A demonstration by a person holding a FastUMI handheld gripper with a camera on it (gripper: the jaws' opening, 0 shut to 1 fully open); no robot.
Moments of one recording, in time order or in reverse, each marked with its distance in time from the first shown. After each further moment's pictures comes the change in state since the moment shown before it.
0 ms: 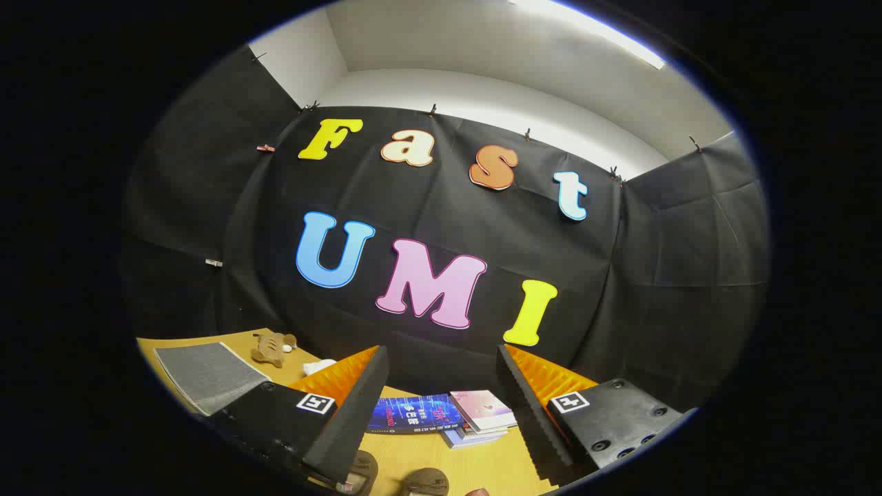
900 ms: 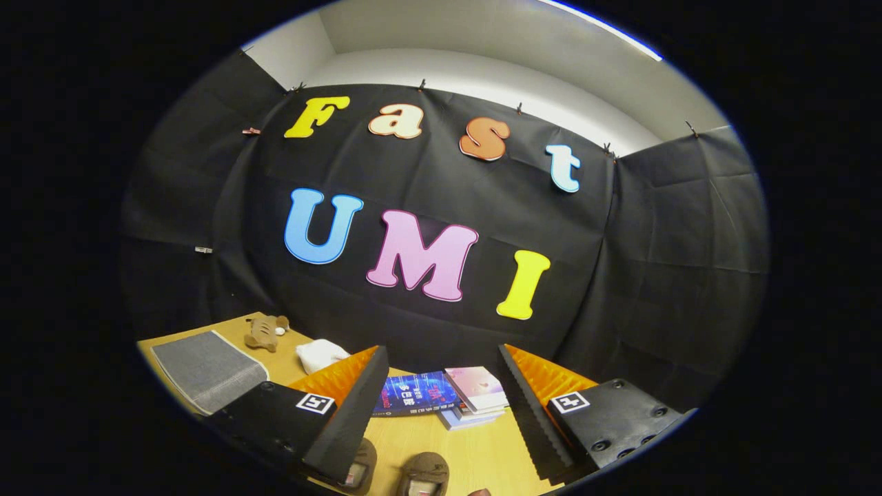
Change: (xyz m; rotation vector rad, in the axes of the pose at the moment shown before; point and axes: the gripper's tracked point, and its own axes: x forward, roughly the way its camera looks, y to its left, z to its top) arm 0.003 -0.009 -0.034 0.034 0.143 -0.045
